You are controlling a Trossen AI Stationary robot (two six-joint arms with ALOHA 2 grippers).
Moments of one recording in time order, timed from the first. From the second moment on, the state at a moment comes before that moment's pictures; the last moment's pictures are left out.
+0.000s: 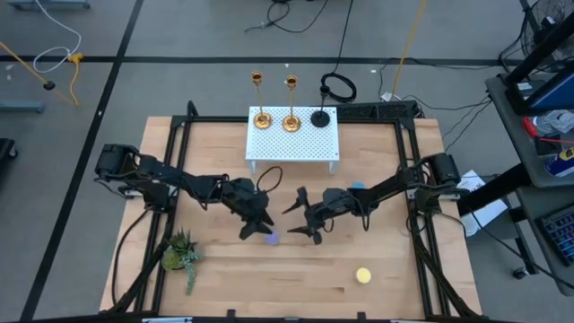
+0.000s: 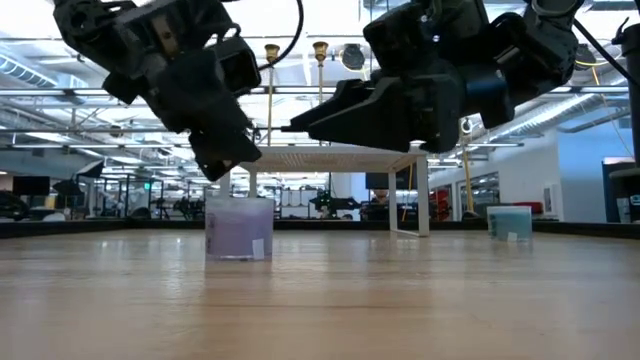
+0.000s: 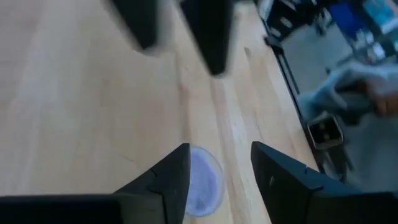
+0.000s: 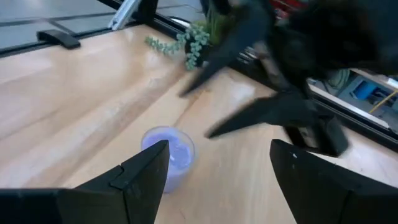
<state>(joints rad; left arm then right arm) -0.07 1.53 0.63 0.34 0.43 -0.38 0.13 1.82 0.72 0.87 -0.13 -0.39</state>
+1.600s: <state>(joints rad) -0.34 1.66 0.73 0.15 -0.05 -0.11 0.12 1.82 0.72 0.89 -0.13 -0.33</state>
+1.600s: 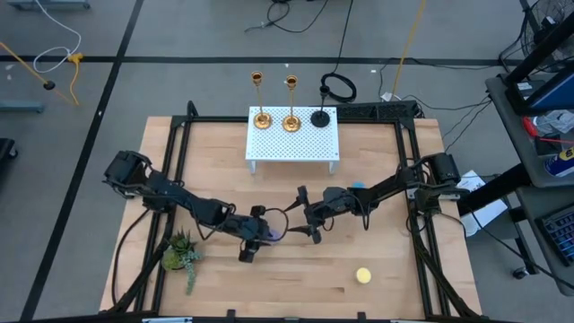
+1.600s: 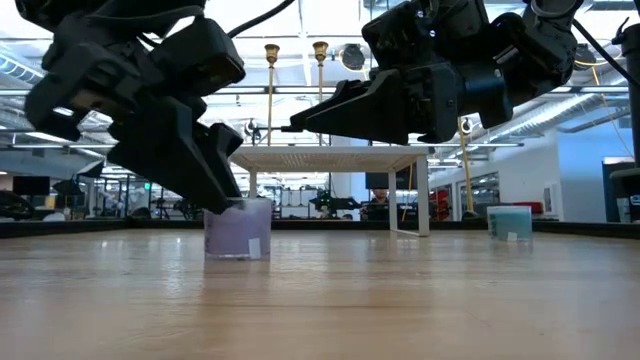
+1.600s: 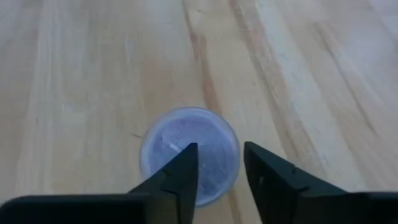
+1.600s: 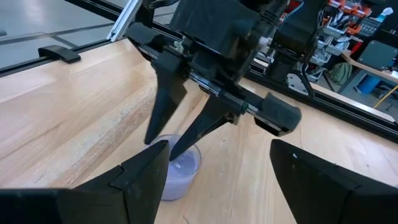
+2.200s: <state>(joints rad) -0.30 1.63 0.72 0.11 -0.10 -0.11 0.12 1.82 0.72 0.88 -0.13 -0.33</state>
